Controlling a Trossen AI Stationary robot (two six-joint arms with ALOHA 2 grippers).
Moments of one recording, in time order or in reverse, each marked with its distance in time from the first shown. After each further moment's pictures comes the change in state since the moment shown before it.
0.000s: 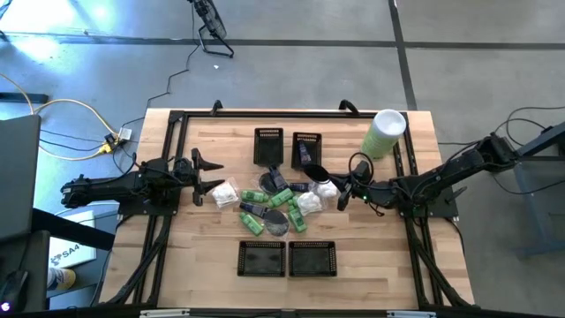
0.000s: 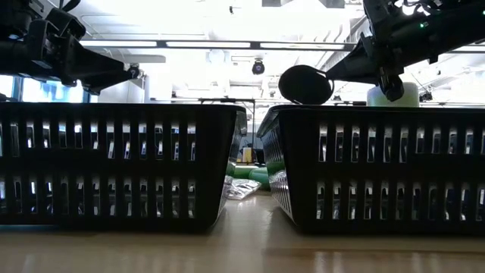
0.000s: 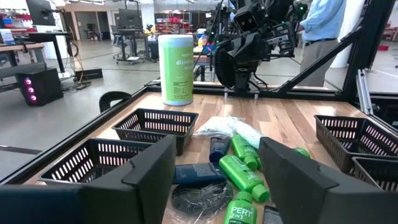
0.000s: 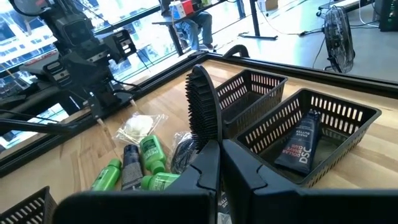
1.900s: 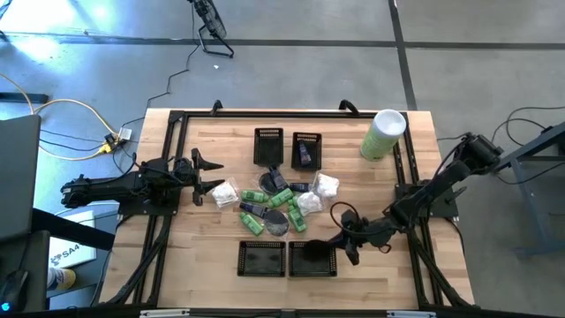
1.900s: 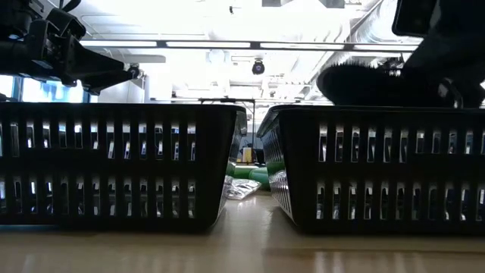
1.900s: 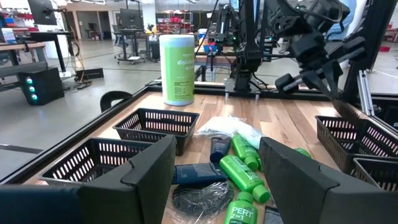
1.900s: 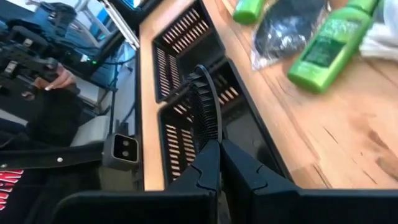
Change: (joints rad) left arm 0.000 0.000 0.000 0.000 -0.005 -0.004; right arm 0.344 0.257 0.140 -0.123 -0.431 0.463
